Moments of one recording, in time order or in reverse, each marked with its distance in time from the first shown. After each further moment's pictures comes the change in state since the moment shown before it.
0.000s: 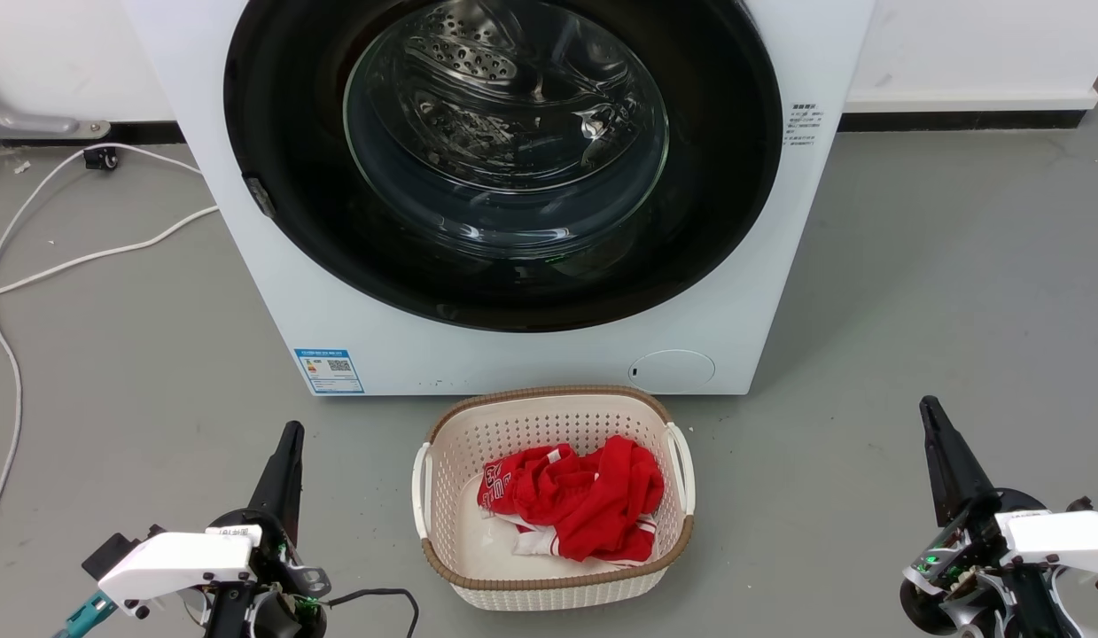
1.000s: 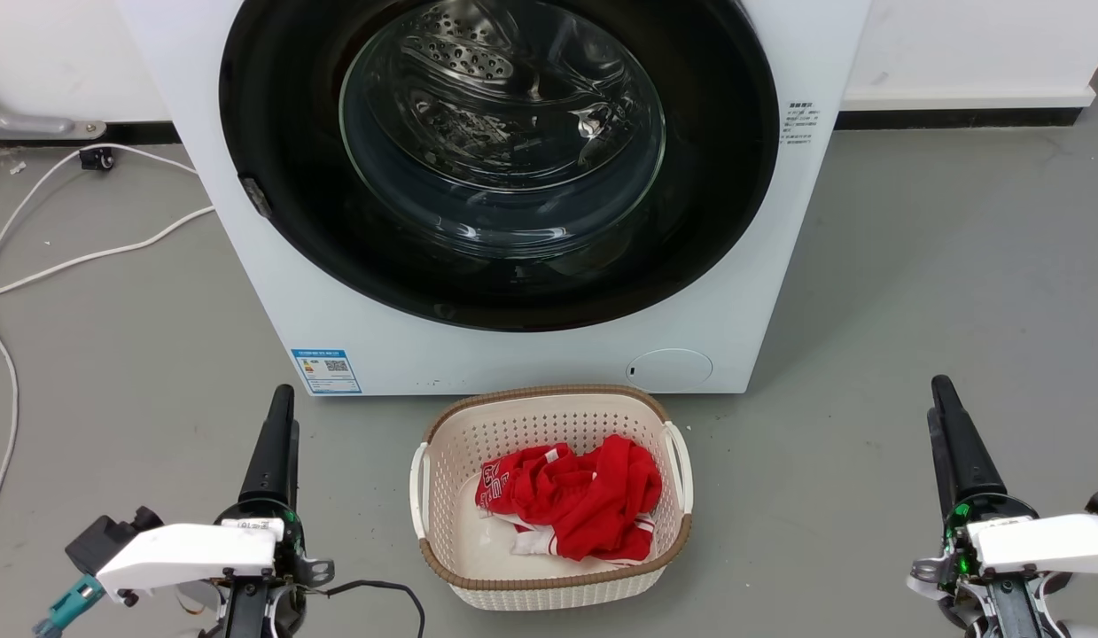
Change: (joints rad) left arm 0.023 -0.009 -0.035 -0.095 0.163 0.001 -0.095; right arm 0.044 0.007 0.024 -0.096 -0.255 0.000 -0.094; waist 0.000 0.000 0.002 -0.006
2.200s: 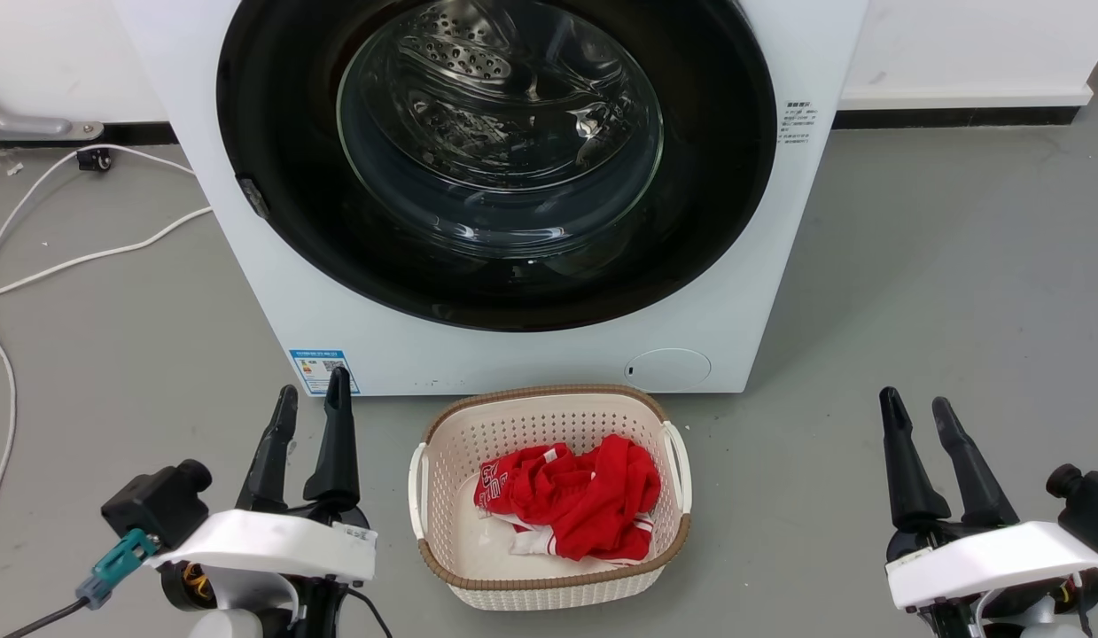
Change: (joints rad) left arm 0.018 0.002 -0.078 -0.112 0.805 0.034 -0.121; right arm 0.056 0.002 0.048 -0.119 -0.815 0.000 -0.091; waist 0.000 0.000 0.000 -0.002
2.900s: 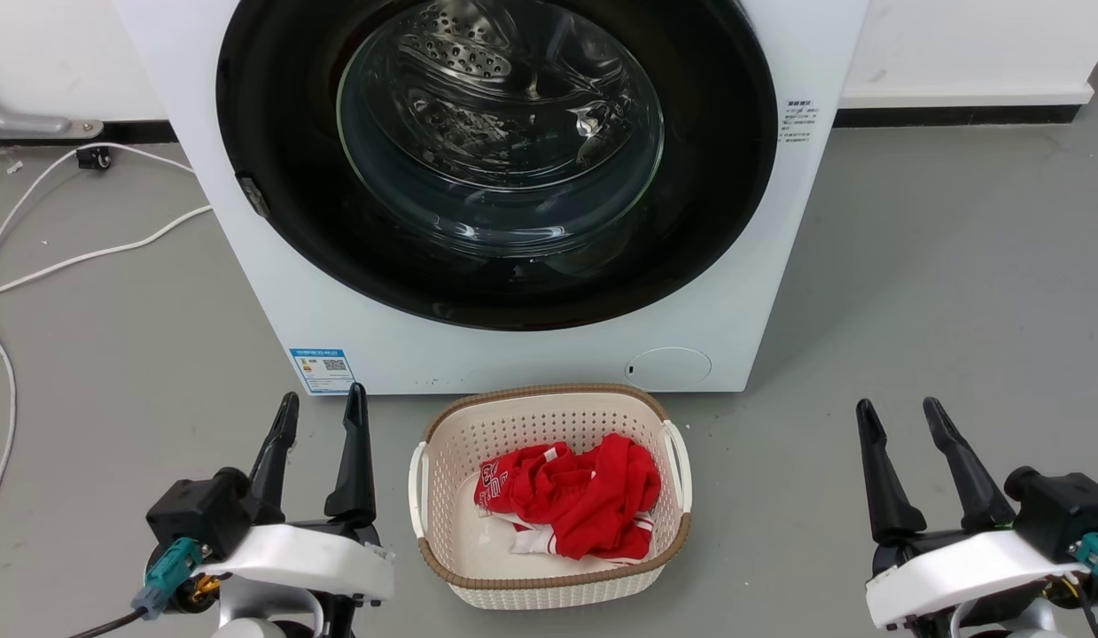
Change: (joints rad) left arm 0.018 0.032 -0.052 0.006 0.250 0.055 -0.054; right arm 0.015 0.001 0.019 -0.030 -0.290 0.000 -0.006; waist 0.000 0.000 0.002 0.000
